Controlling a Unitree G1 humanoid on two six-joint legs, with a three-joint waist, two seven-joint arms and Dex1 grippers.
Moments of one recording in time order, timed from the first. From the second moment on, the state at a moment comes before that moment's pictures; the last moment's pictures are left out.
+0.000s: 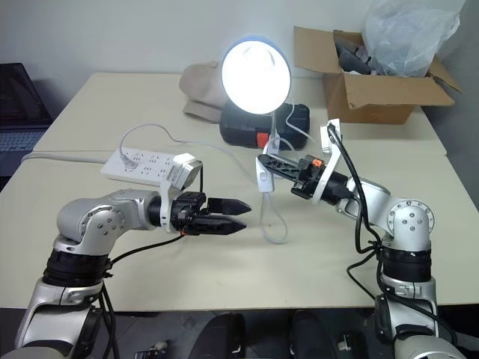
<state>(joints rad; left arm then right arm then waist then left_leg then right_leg) -0.54 0.64 -0.06 -0.12 -0.85 1.01 -1.22 -0.56 -0.36 -0.16 -0.13 1.58 1.09 -0.08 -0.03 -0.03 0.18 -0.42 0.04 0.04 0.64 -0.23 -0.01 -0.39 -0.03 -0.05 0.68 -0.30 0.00</state>
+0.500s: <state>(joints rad) -0.39 0.72 -0.03 -0.30 -0.86 0.99 -1.21 -0.57 -0.35 -0.04 0.04 1.14 1.05 -0.02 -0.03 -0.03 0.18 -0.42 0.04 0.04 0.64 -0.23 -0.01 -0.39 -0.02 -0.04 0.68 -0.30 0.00</state>
